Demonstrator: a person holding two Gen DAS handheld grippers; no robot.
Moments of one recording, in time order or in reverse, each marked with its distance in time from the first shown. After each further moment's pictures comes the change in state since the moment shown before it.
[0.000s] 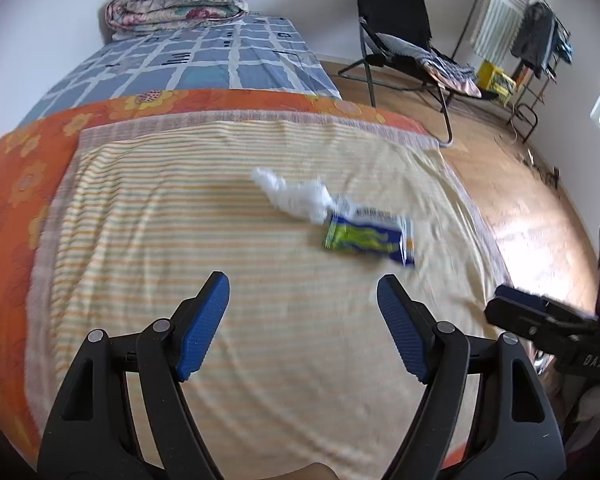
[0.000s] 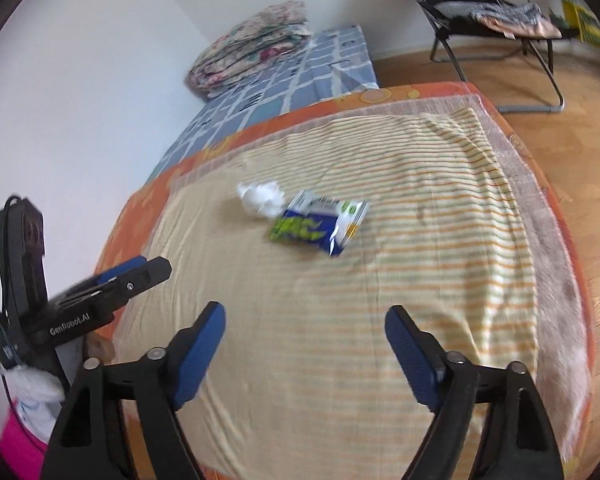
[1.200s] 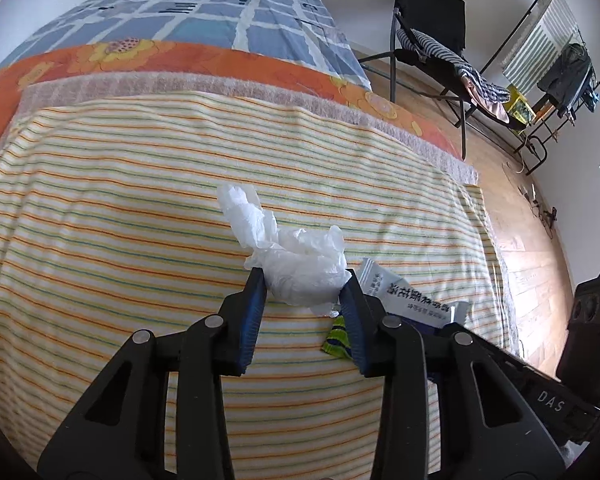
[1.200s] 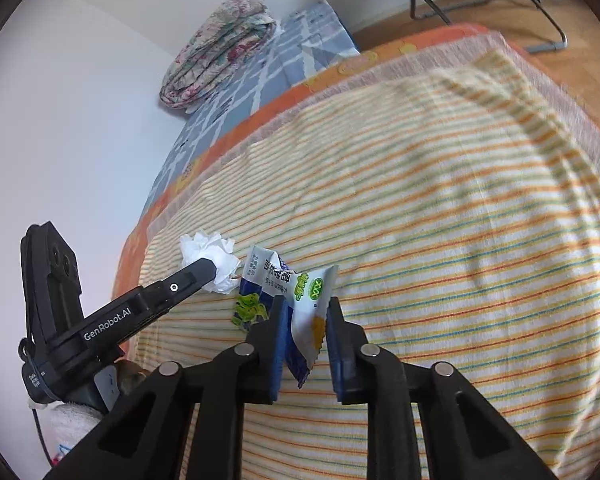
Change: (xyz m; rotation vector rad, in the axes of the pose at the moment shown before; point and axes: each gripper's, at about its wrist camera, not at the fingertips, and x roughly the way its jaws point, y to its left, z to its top) left arm 0.112 0.024 0.049 -0.163 0.079 -0.059; right arm 0.107 -0.035 0.057 0.165 0.026 0.084
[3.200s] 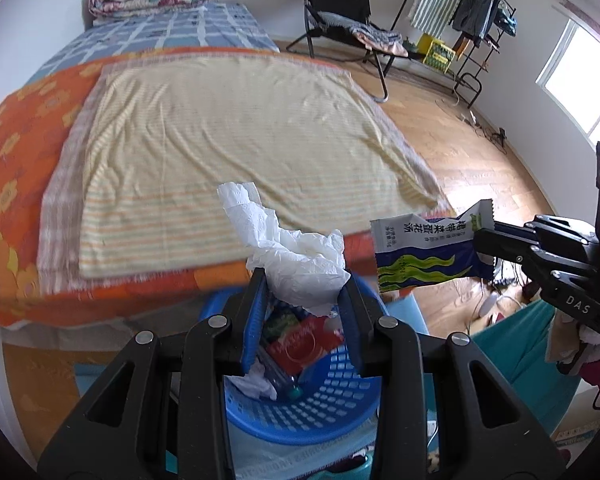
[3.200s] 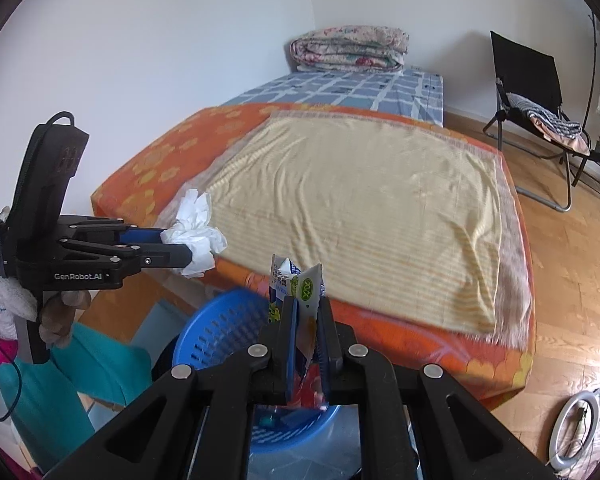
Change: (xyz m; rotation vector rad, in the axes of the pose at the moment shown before) left arm -0.267 -0.009 -0.299 0.254 0.003 -0.084; right arm -0.244 0.126 -0.290 -0.637 -0.012 -0.168
